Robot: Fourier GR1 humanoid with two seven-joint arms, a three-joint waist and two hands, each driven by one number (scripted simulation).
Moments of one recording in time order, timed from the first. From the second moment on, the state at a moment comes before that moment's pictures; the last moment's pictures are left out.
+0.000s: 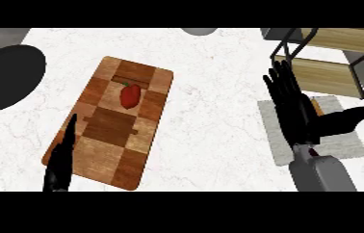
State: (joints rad) left arm 0.06 0.38 -0.27 -1.33 0.15 0.46 -0.07; right arm -0.20 -0.21 0.13 -1.52 -0.48 -0.17 -0.01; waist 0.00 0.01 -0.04
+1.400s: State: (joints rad) left arm -0.10 0.40 -0.37 -1.58 0.17 0.31 0.01; right arm -0.35 -0.80 -0.10 -0.80 -0.28 -0.03 0.16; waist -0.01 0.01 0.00
